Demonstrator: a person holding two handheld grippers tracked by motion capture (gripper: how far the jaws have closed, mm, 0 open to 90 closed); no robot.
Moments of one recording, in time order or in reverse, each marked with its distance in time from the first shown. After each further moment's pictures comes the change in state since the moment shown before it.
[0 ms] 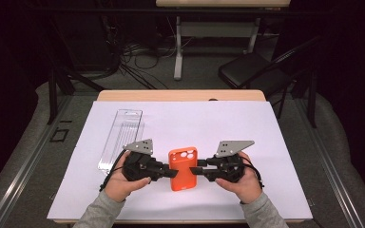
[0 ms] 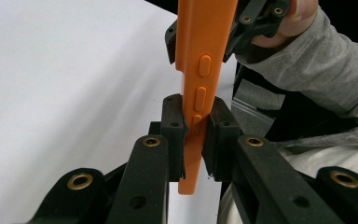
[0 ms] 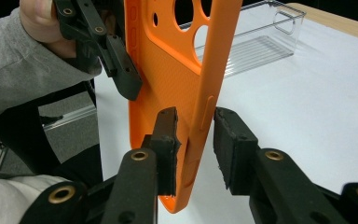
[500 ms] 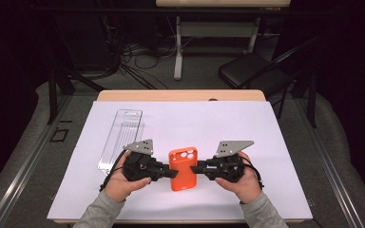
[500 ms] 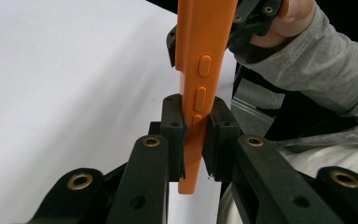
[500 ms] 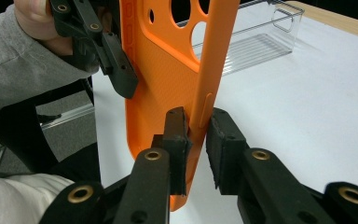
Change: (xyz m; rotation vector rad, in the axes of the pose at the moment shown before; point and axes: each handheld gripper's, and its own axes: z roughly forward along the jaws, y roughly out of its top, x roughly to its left) left arm 0.000 0.000 0.001 0.001 0.001 0.002; right arm -0.001 -0.001 0.000 0.009 -0.006 -0.002
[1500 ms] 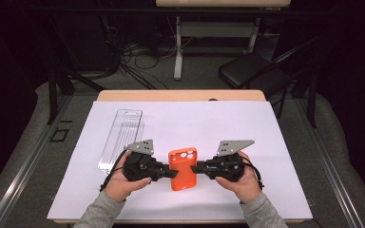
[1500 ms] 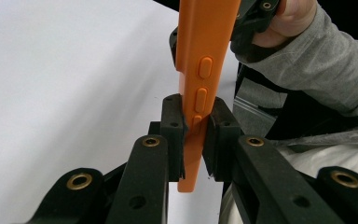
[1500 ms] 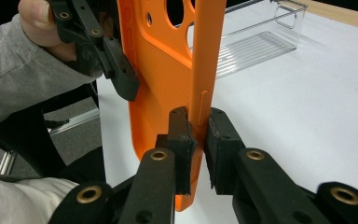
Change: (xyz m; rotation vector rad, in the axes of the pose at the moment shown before) left arm 0.001 -0.001 0.001 0.006 0.007 -0.003; right arm -0.004 -0.003 0.001 -0.012 0.022 0.038
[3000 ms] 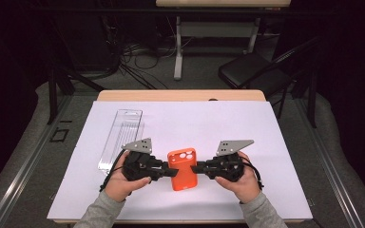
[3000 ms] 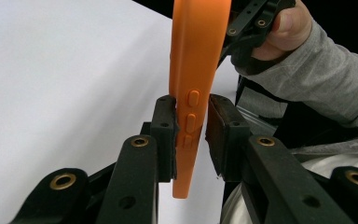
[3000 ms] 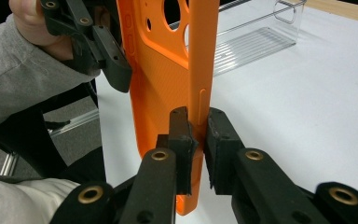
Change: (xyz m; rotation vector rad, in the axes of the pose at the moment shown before) left arm 0.000 0.000 -0.002 -0.043 0.009 -0.010; right arm -0.002 -0.002 0.001 0.007 -0.003 0.025
